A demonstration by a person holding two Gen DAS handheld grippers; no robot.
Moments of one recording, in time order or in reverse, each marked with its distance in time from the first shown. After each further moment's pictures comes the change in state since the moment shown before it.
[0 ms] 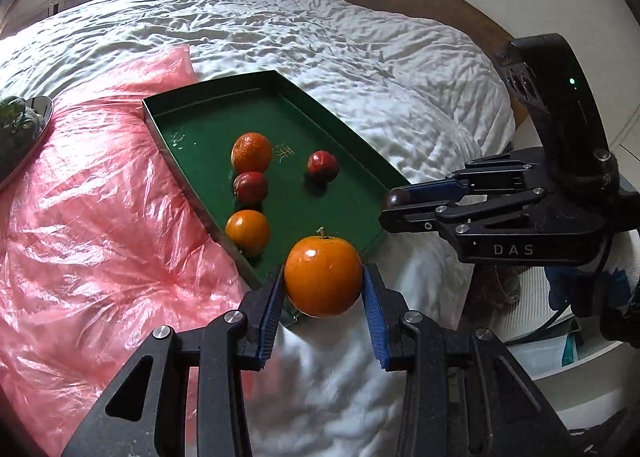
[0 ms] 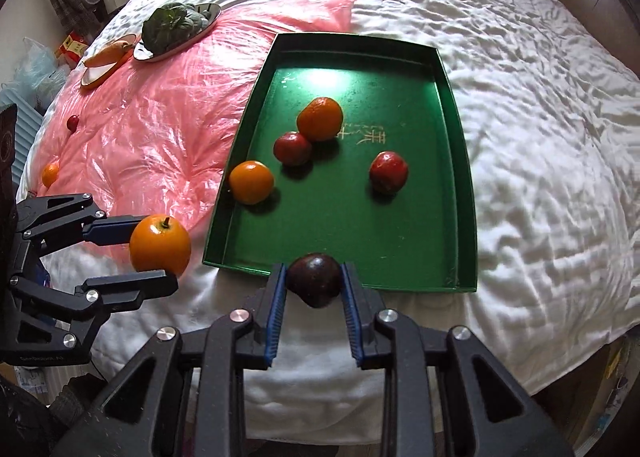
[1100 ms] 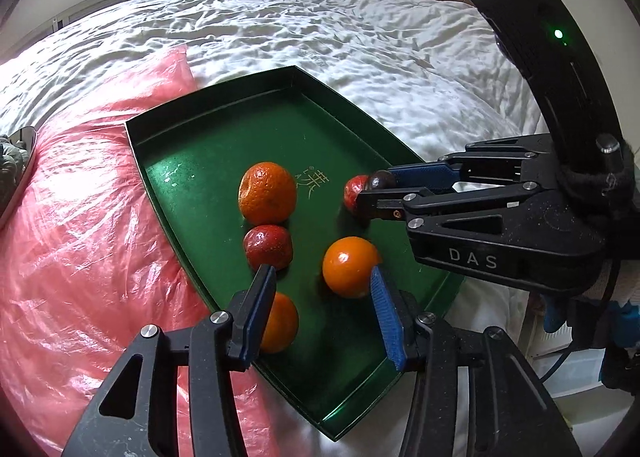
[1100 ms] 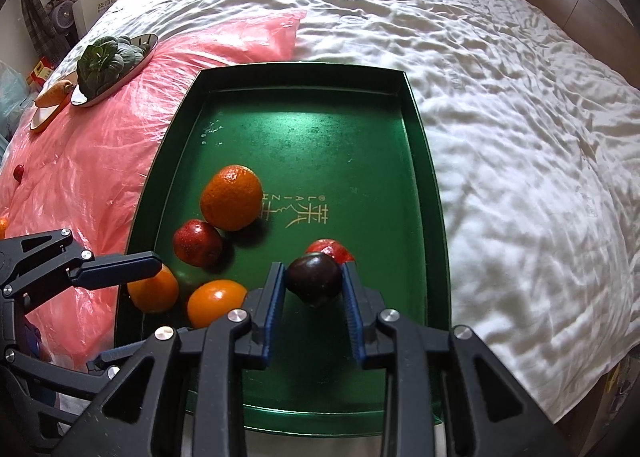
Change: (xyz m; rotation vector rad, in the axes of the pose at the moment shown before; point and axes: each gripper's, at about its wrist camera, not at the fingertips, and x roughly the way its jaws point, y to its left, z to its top) left arm 0.071 0.011 0.035 0.031 0.025 0.137; right arm 0.062 -0.036 0.049 0.034 -0.074 -0.086
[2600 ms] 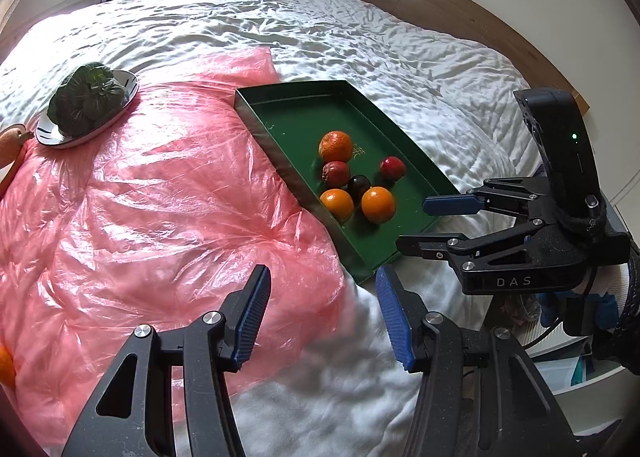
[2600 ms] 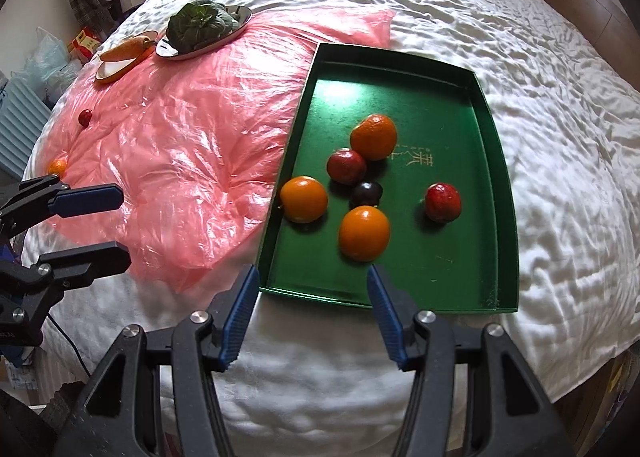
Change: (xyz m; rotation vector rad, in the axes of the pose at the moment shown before) left arm -0.130 0.055 -0.083 -0.148 -0.046 -0.005; right arm -0.059 0.099 -0.052 -0.116 0.048 0.126
